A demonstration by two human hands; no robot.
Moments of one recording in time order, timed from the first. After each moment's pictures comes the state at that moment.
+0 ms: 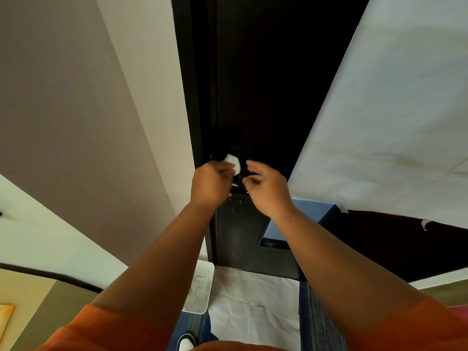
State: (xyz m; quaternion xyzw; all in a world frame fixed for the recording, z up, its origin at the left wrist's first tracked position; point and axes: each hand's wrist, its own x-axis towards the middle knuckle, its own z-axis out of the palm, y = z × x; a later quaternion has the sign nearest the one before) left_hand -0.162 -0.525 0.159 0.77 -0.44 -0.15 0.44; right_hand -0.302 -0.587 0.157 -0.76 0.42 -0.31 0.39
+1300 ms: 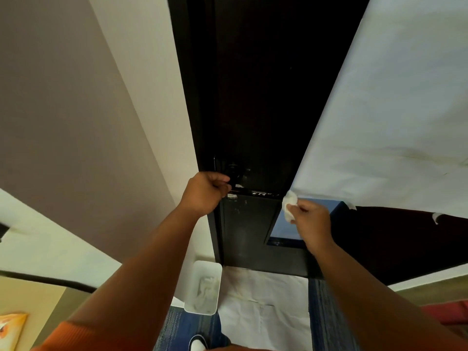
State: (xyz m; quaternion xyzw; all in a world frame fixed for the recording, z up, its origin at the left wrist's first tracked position) left_hand -0.124 -0.509 0.144 0.75 -0.43 -0.31 0.40; right_hand -0.383 -0.594 0.080 -0.60 0.58 -0.35 0.43
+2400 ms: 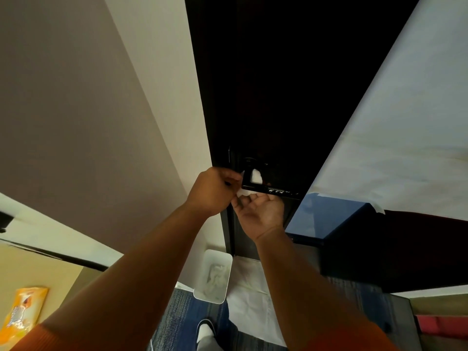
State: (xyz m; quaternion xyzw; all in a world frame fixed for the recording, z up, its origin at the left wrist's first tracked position) left_hand -0.122 -0.504 0.144 0.78 -0.48 -0.22 0.33; right_hand -0.244 -0.553 0.084 -0.07 0.26 -0.37 0.89
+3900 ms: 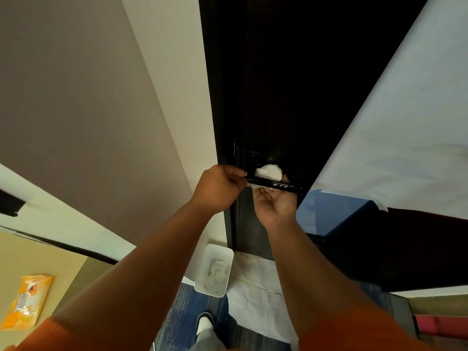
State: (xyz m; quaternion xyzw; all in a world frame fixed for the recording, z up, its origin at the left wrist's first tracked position) left_hand -0.134 -0.494 0.147 0.79 -0.43 -0.25 0.36; right_hand -0.254 -0.573 0.090 0.03 0.27 -0.46 0.85
